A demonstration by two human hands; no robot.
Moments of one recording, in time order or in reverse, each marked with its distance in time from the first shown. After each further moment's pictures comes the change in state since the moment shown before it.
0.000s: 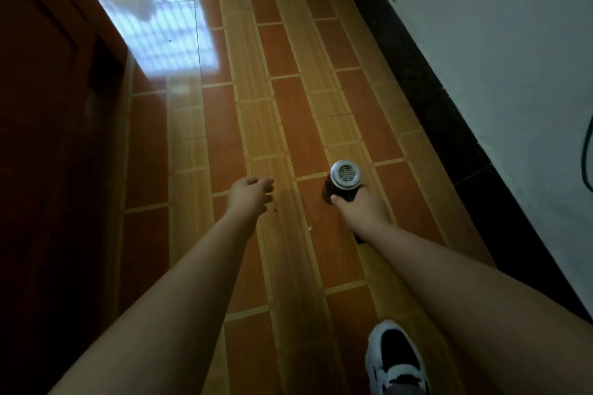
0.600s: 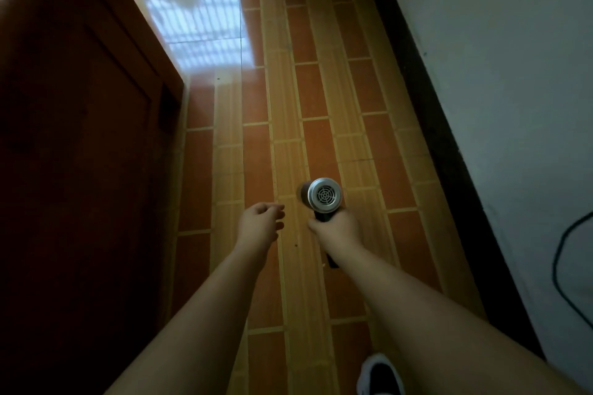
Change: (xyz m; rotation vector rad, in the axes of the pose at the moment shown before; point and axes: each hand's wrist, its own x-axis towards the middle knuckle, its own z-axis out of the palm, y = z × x) left_hand -0.070 0.126 -0.031 -0.065 0.124 -0.097; right_hand -0.050 -0.143 -0.057 0.216 -0.184 0.005
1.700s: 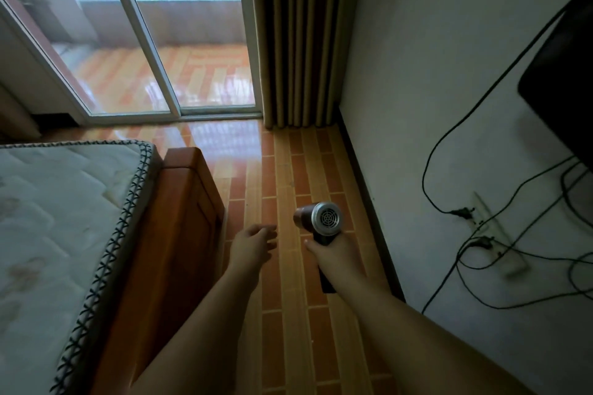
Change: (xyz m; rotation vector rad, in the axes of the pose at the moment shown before) left_hand -0.328 0.352 -0.130 -0.101 -0.005 0.228; right_hand -0.325 -0.319 -0.230 0.107 0.064 -0.248
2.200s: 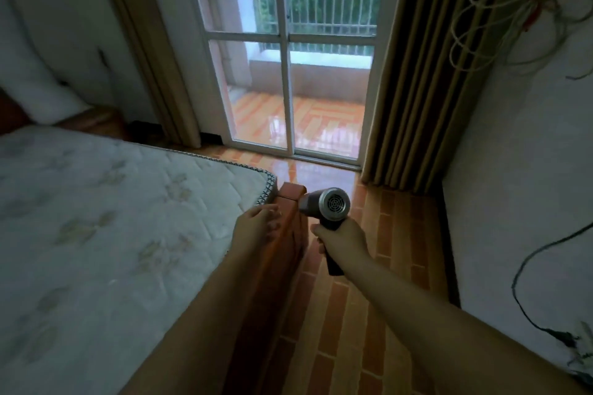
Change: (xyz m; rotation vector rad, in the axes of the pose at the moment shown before) left_hand -0.138 0.129 -0.160 -0.313 0.378 0.152; right_hand -0.107 -0.181 0.036 0.012 -0.353 -0.373
